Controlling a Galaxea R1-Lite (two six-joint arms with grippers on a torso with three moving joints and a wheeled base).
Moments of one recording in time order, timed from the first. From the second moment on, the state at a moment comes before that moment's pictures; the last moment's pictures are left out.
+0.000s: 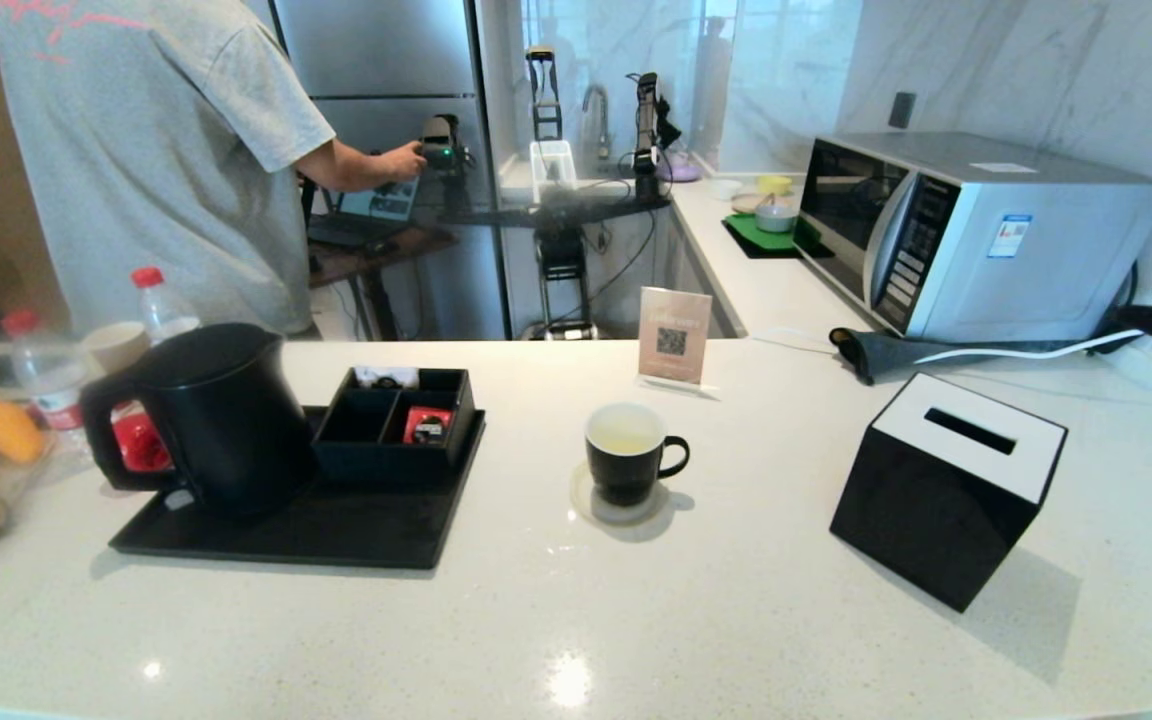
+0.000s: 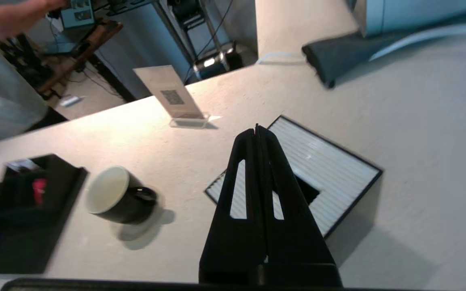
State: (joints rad) left arm 0.00 0.00 0.00 0.01 -0.02 0.05; right arm -0.07 1.19 -0.80 -0.25 0.15 0.35
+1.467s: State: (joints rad) left arm 0.00 0.00 0.00 0.01 -0.02 0.05; right arm -0.02 0.23 0.00 -0.18 0.05 -0.20
